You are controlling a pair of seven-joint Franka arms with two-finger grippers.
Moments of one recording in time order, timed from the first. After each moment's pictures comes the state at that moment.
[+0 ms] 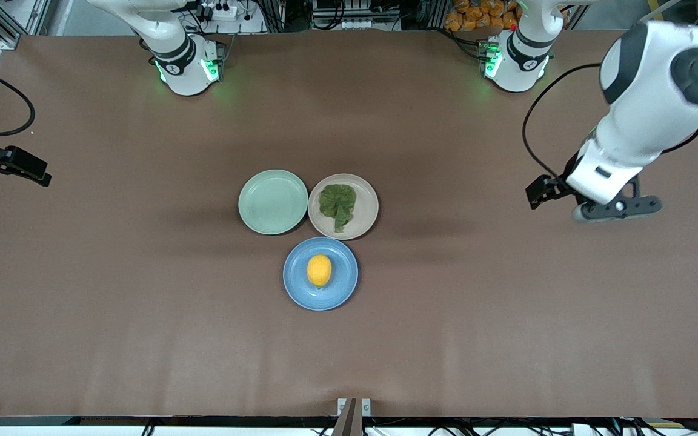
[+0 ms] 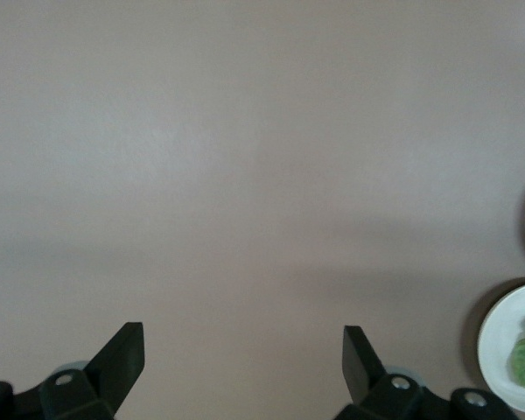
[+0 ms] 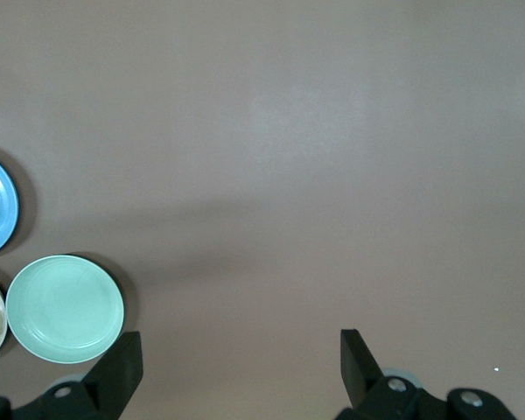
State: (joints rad) left arm 0.00 0.03 -0.23 -1.81 0.02 1.94 -0.34; right arm 0.00 0.10 -0.02 -1.44 -0.05 1.52 0.09
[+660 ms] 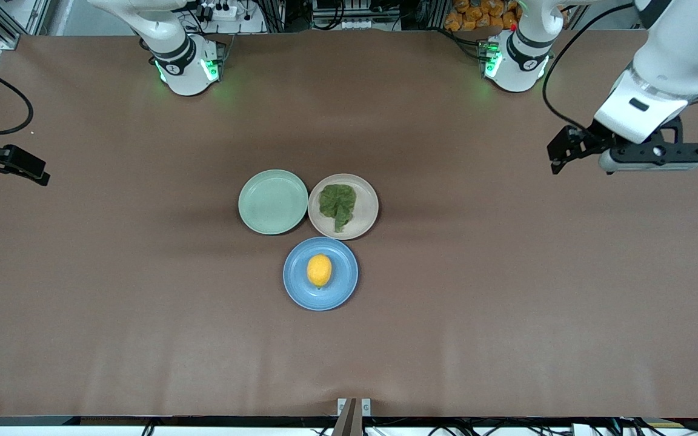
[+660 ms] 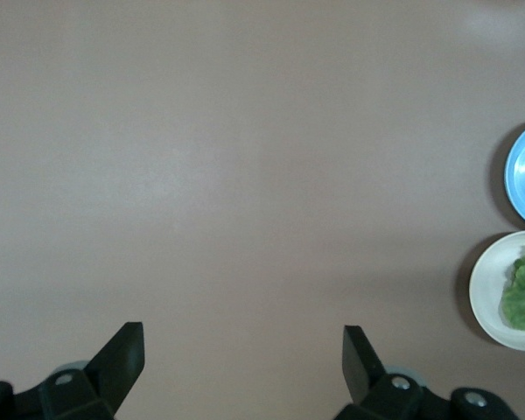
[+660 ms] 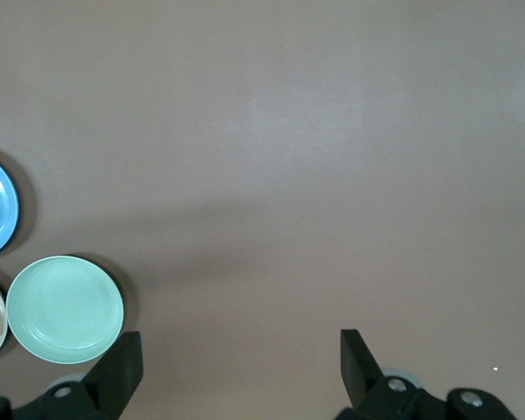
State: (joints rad) left arm 0.00 -0.08 -0.23 -1.72 0.02 1.76 -0.20; right arm -0.01 0.09 -0.02 -1.44 -0.05 1.51 0.09
